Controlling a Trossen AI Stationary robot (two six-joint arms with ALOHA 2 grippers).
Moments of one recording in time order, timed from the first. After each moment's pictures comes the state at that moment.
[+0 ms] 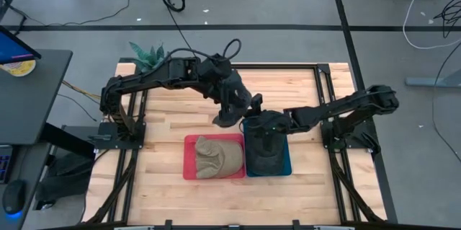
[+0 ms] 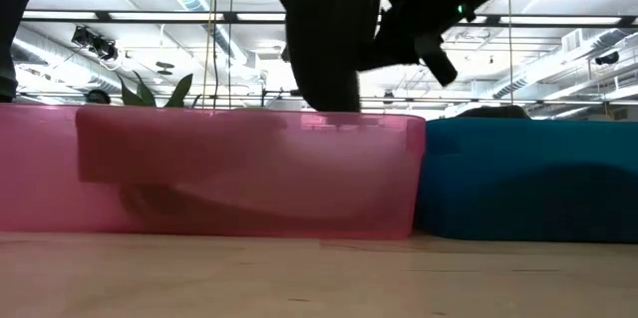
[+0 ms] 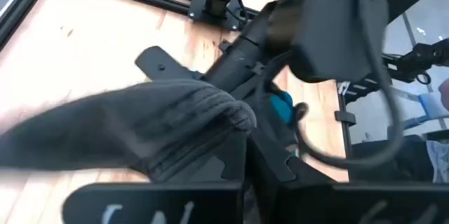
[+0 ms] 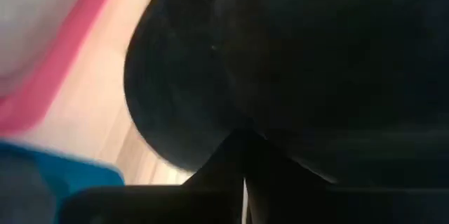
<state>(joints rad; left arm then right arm) 0.10 1.77 2.02 -0.93 0.18 -0.22 0.14 1.49 0.92 -0.01 0.58 -0.79</state>
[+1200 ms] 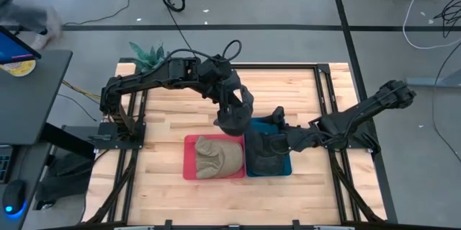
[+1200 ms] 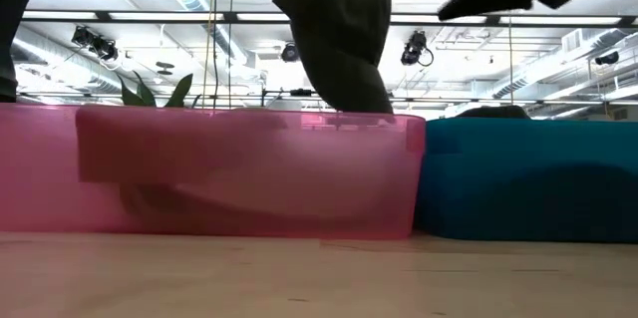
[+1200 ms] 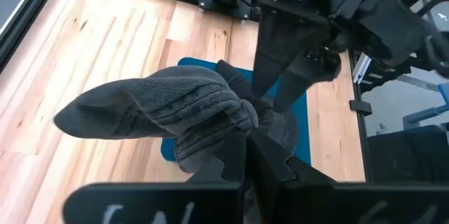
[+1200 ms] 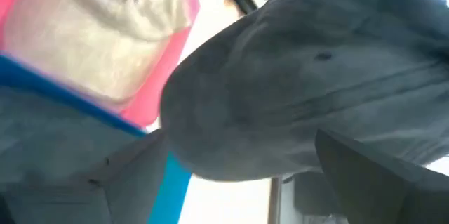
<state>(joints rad) 0.10 1.77 2.02 -0.97 0.15 -0.19 0.43 1.23 0.92 -0.34 0.67 -0.58</state>
